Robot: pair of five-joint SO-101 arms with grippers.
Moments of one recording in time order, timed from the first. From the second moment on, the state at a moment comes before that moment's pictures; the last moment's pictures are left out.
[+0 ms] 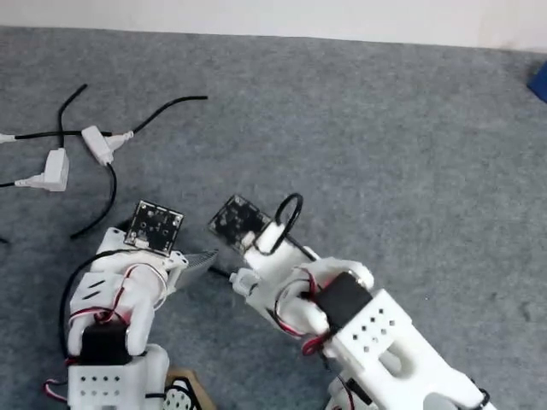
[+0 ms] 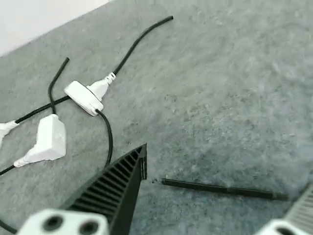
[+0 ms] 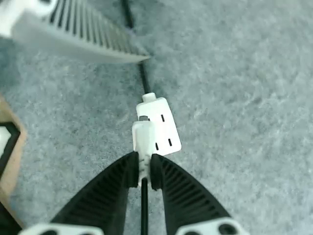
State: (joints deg) left arm -8.2 -94.4 84.5 52.3 -18.9; right arm -48.2 -47.1 44.5 71.4 10.9
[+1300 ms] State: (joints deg) left arm -16.2 -94.4 96.5 38.9 -18.9; right arm -44.0 4.6 -10.5 99.8 -20.4
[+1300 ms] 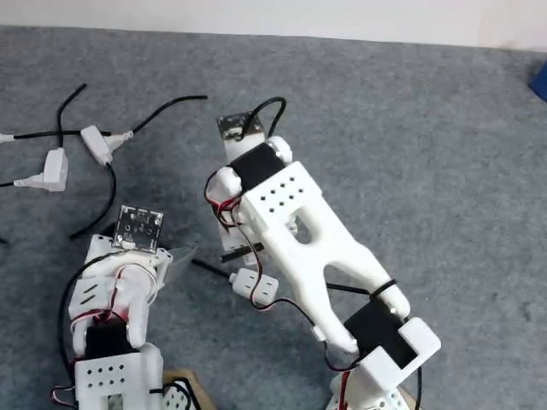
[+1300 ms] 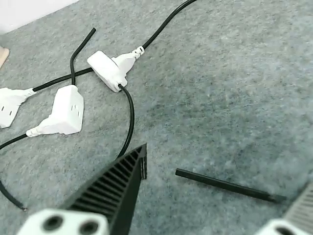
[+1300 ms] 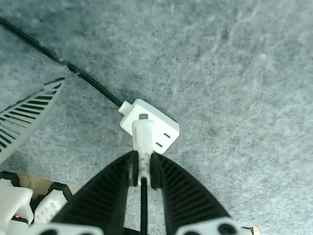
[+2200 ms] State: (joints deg) left arm -16.2 -94.4 96.5 38.9 -18.9; right arm -46.9 4.6 0.1 99.8 -36.4
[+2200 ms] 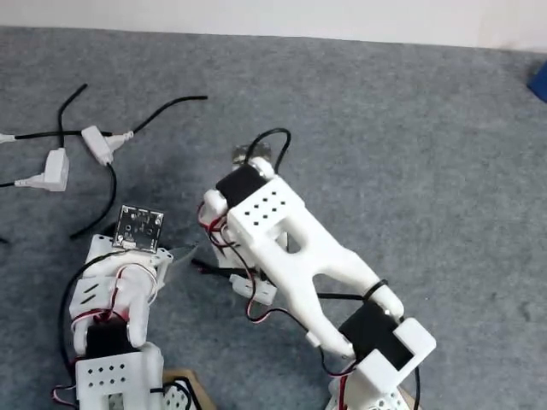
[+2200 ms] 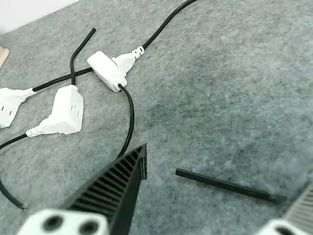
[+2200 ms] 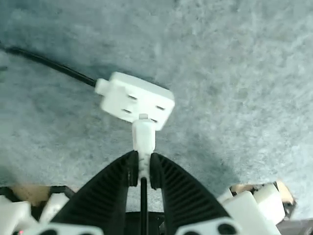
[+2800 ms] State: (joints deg) left arm -16.2 -94.4 96.5 38.9 -18.9; right arm -45.1 4.6 1.0 99.8 -38.5
